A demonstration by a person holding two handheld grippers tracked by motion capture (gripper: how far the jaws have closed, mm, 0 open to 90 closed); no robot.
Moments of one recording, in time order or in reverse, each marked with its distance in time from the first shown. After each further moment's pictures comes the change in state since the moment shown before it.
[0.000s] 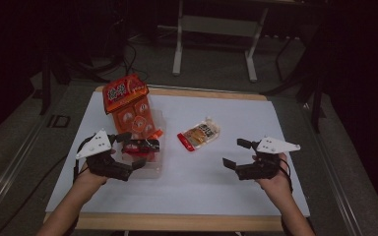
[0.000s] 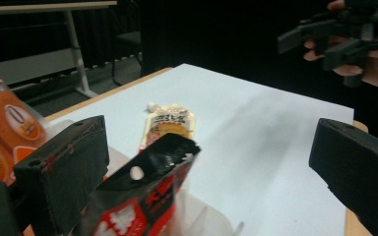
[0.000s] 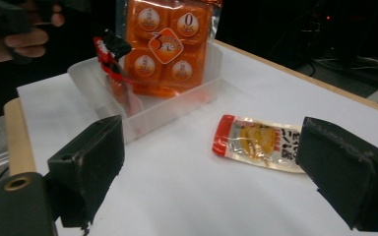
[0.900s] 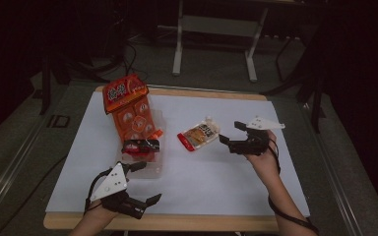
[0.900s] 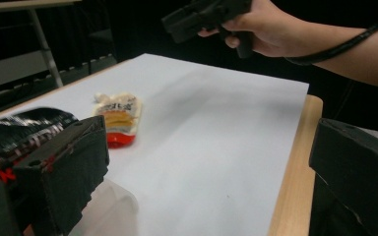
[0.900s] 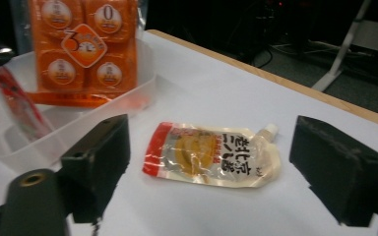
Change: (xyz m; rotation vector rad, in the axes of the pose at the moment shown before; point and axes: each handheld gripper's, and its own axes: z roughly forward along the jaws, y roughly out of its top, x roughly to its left) left arm -0.080 -0.030 0.002 0.020 -0.063 0.057; right arm -0.053 0.008 0.052 0.040 -0.156 0.054
